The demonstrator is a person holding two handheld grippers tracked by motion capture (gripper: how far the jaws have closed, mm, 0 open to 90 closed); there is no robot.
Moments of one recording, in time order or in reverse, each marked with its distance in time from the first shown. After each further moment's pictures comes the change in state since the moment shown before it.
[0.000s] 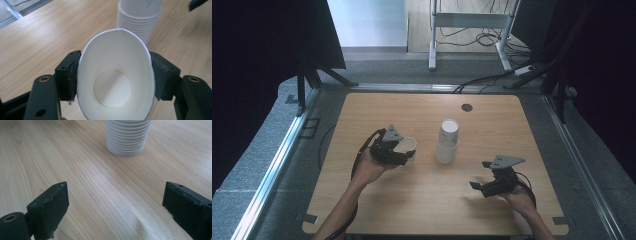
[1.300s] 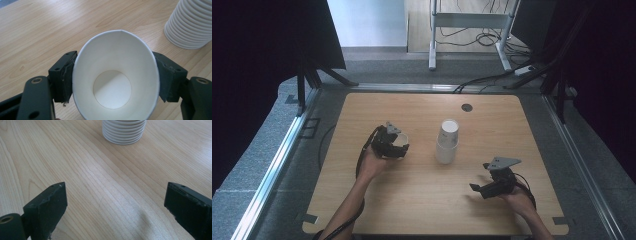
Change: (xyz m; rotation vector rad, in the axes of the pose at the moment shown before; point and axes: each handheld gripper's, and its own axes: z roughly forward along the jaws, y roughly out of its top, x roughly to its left) left arm 0.028 -0.014 0.042 0.104 0.159 -0.136; right arm 0.000 -0.006 0.007 0.062 -0.026 -0.002
